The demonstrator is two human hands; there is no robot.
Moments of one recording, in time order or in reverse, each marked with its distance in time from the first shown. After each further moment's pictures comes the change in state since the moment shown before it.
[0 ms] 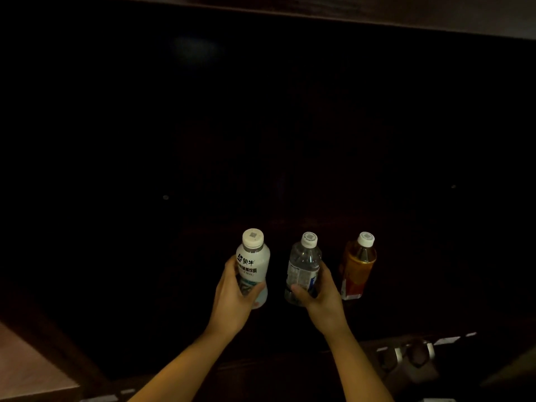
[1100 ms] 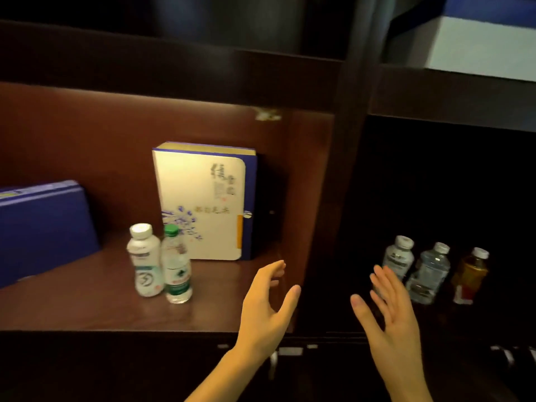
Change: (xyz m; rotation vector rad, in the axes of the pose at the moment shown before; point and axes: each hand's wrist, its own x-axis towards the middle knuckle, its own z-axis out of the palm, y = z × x) left_hand -0.155 0.001 -0.372 -0.116 0.159 0.359; right_hand -0.264 -0.223 0.258 0.067 0.220 -0.412
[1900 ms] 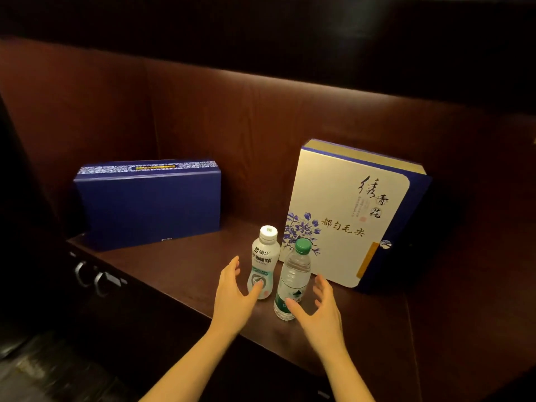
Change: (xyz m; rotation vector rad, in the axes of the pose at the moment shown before) left_hand 0.040 -0.175 -0.239 0.340 0.407 -0.527; right_hand 0.026 0.062 0.349 -0.057 -0.623 0.273
